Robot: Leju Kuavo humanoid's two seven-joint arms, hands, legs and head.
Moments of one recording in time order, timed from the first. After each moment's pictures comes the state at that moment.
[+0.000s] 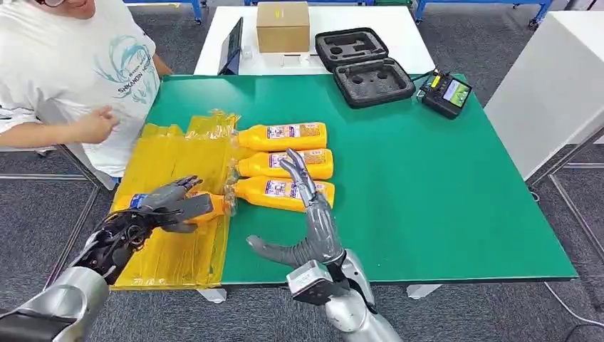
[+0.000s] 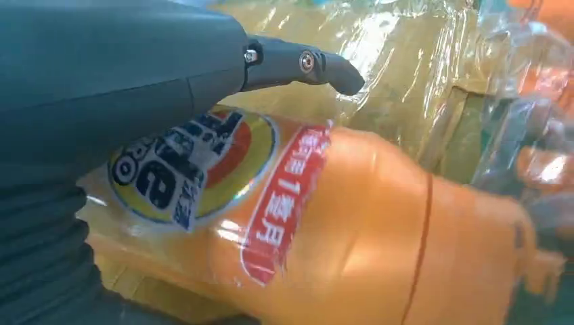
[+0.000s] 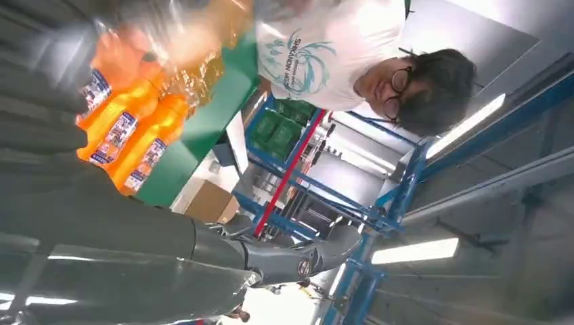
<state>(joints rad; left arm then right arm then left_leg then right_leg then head) -0.65 0.11 -0.19 -0.55 -0.79 -0.13 -0.37 -0.16 0.16 0.41 -1.48 0.43 -0.43 -0.62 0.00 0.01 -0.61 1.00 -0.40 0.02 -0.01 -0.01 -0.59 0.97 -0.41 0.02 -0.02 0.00</state>
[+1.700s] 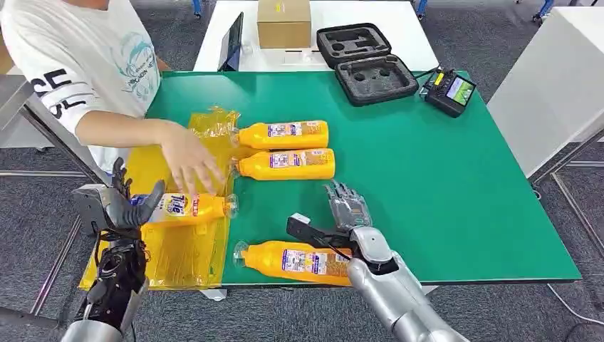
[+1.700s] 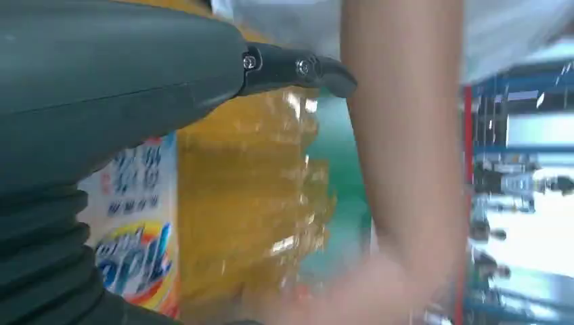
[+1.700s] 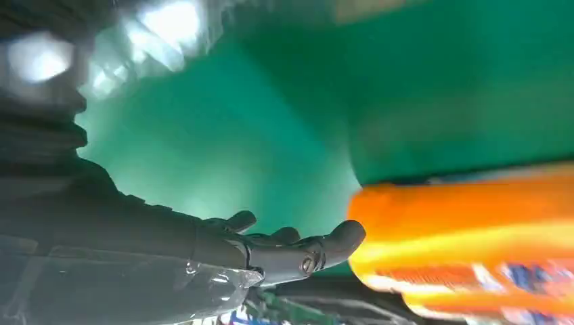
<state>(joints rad) -0.32 -0.02 0.14 -1.01 0.20 0.22 -0.62 -0.42 0.08 0.28 -0.90 1.15 -0.19 0.12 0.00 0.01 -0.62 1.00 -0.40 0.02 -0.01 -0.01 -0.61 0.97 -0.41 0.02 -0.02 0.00</state>
